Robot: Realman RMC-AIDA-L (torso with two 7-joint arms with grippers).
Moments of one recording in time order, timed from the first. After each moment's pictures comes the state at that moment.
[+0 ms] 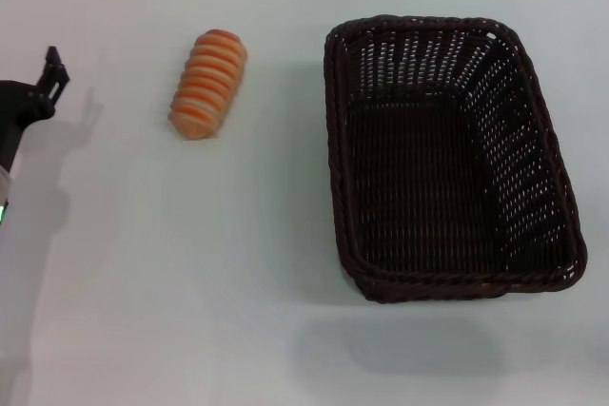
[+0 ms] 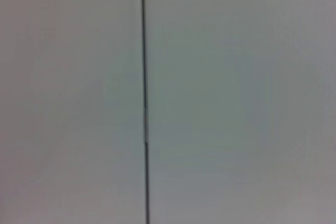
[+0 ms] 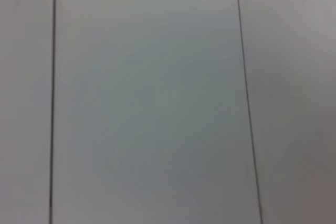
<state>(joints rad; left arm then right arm) -0.34 -2.08 -1.21 -0.27 2.53 0.99 -0.03 0.05 2.08 -2.30 -0.44 -1.82 1.50 2.95</state>
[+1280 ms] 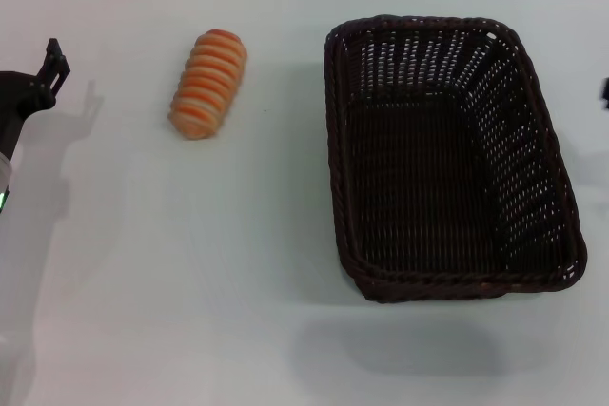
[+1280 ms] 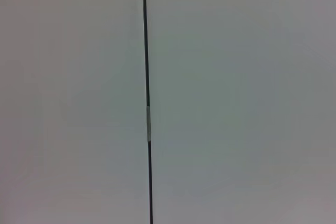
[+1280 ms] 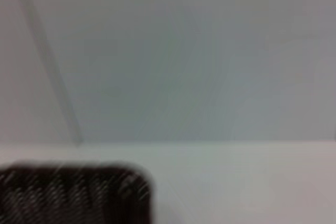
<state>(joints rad) -0.37 -2.07 -1.25 -0.26 2.53 0.96 -0.03 -0.19 2.07 -1.59 -1.77 -2.42 -0.62 2.75</state>
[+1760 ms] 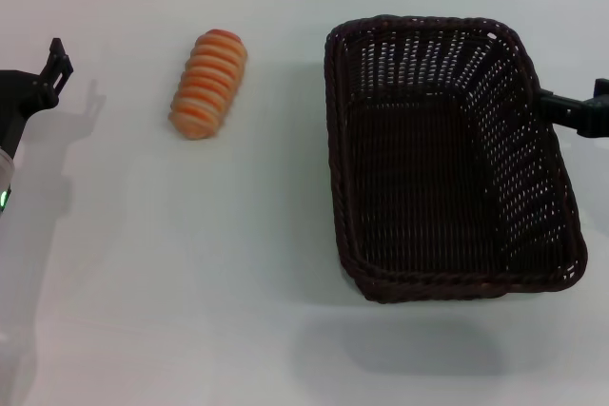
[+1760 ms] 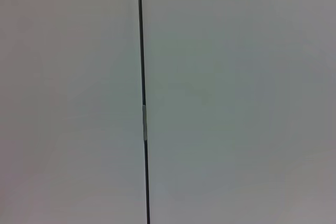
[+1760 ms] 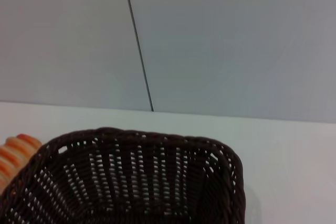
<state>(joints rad) -0.38 -2.07 -1.25 -0.26 2.53 0.95 -0.03 -0.08 2.07 -1.59 -1.73 -2.37 -0.75 2.70</state>
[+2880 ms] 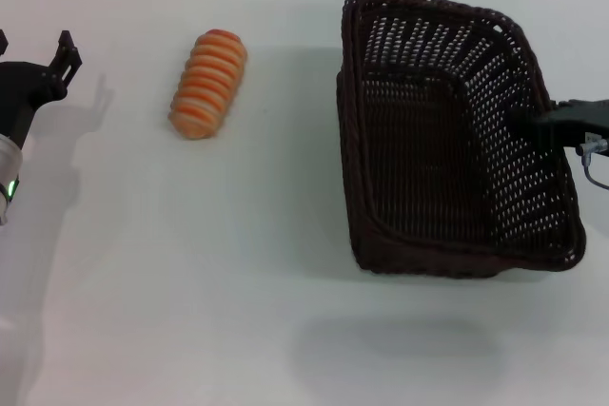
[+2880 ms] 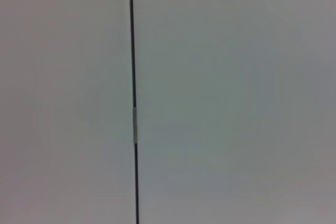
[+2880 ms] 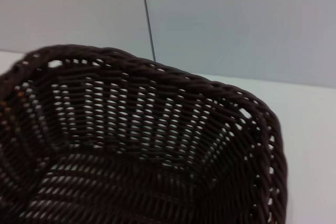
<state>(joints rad) -0.41 -2.07 -1.25 -0.26 2.53 0.93 -0.03 0.13 2.08 -1.58 -1.39 -2.36 -0.66 2.60</state>
